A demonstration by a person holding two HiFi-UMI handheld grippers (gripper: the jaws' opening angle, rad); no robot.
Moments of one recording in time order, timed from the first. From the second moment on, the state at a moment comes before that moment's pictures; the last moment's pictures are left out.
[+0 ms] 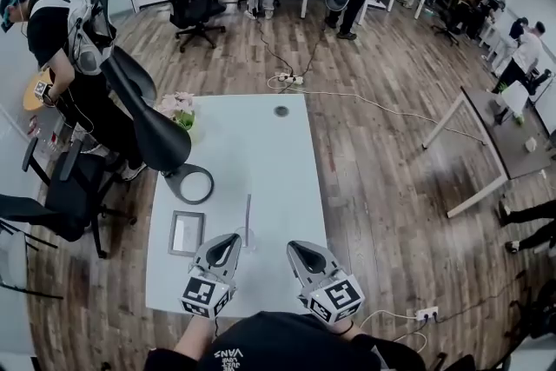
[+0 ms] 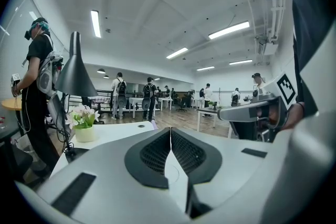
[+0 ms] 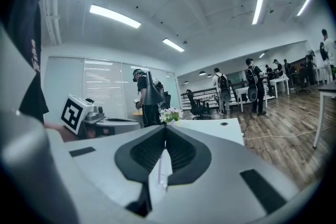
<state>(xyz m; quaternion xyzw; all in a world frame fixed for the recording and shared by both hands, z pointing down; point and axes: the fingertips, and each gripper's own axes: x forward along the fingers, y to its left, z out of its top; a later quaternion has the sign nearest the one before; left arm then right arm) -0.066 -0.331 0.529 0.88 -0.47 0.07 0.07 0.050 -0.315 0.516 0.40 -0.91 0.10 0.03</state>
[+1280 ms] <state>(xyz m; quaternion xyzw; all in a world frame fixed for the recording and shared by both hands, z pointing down) -0.046 -0.377 0.583 0.88 -0.44 0.13 0.14 0.059 -0.333 0.526 0.41 -0.90 0.11 0.04</state>
